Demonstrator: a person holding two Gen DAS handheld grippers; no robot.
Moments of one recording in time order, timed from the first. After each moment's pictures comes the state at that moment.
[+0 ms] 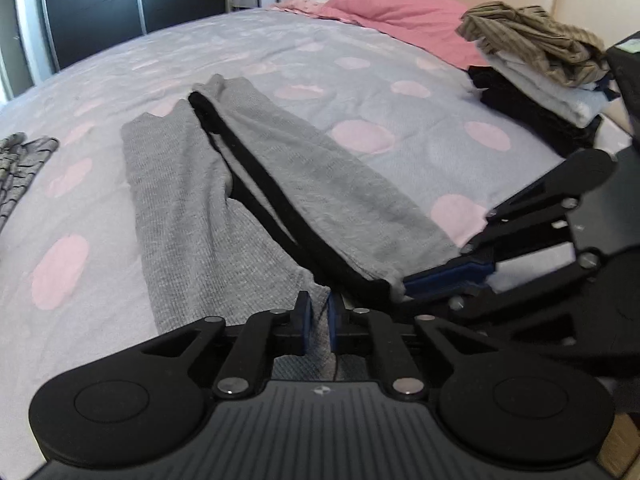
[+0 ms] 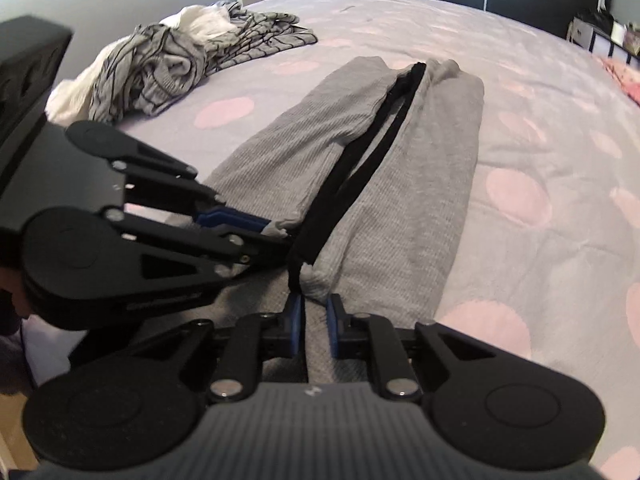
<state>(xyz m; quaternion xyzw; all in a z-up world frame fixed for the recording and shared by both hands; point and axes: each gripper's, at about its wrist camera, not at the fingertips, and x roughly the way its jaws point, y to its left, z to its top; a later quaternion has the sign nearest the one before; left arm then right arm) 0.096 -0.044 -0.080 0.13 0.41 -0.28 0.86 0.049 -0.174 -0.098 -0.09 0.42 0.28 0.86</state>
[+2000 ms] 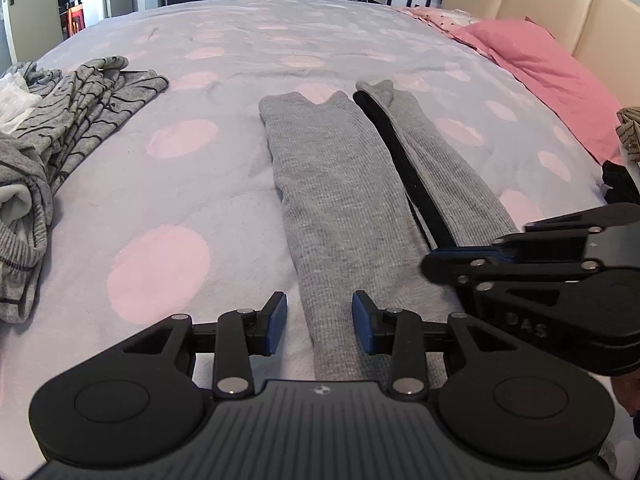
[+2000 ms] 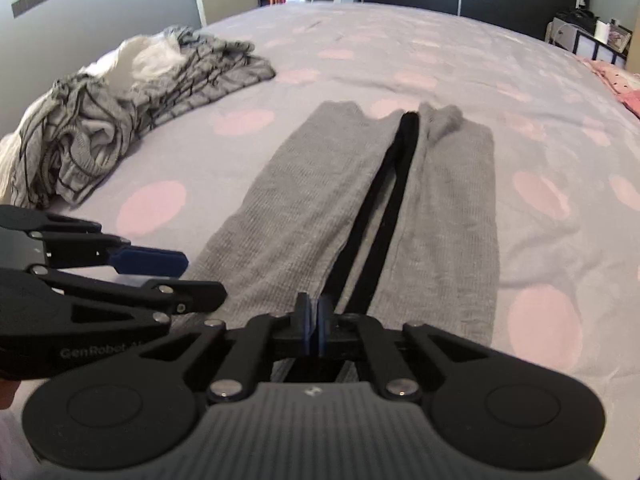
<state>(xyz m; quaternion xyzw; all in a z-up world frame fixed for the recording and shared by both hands) 0.187 0.023 -0.083 0.01 0.44 -0.12 0.89 0.171 -0.124 -0.102 -0.08 0.40 0.24 0.88</state>
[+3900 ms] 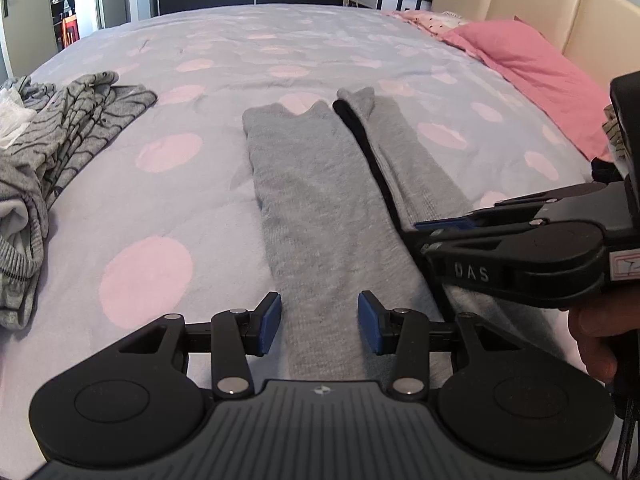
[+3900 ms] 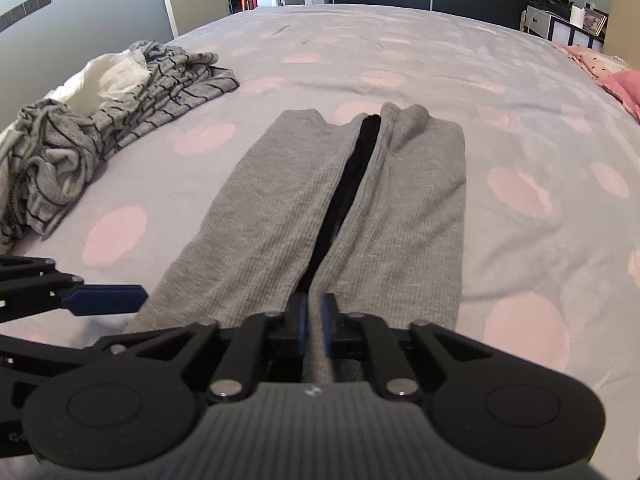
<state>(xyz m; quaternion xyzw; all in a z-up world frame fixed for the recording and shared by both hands) 0.182 0.008 -0.071 0.02 0.44 -0.14 0.89 0.197 -0.133 -0.101 -0.04 0.41 0.21 0.88</state>
